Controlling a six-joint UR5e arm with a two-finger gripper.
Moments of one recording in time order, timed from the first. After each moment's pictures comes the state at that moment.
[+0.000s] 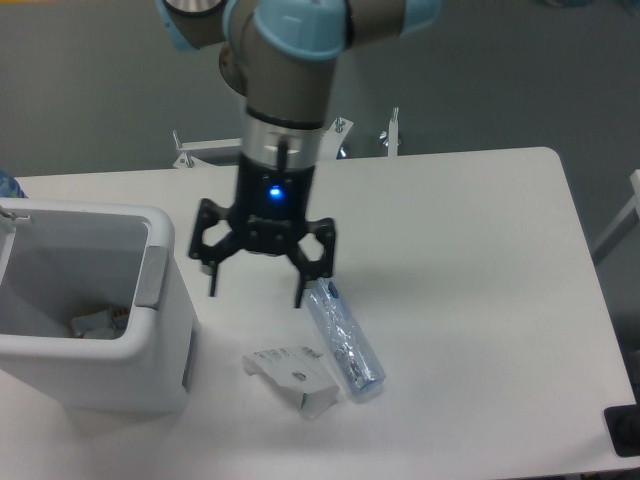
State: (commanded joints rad) arm 2.43 -1.74 -1.53 -0.91 1.18 0.40
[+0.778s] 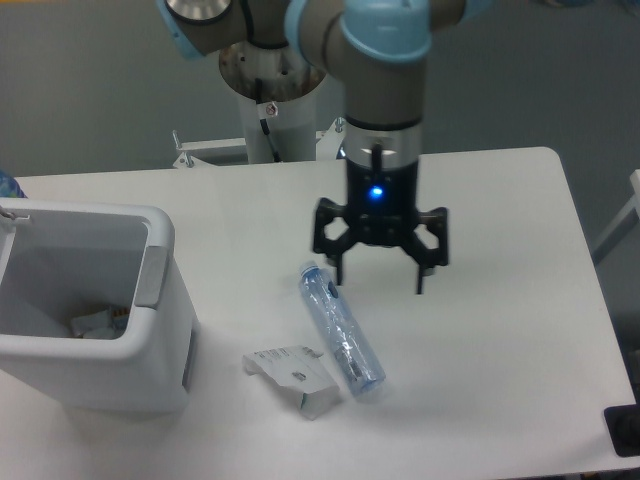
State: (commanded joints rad) arm 2.58 -1.83 -1.54 -1.03 1.41 0.85
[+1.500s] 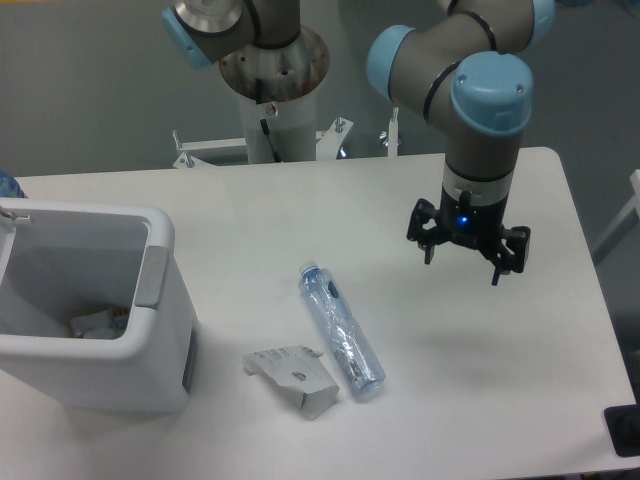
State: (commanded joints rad) arm 2.63 -1.89 -1.55 -1.10 1.57 1.18
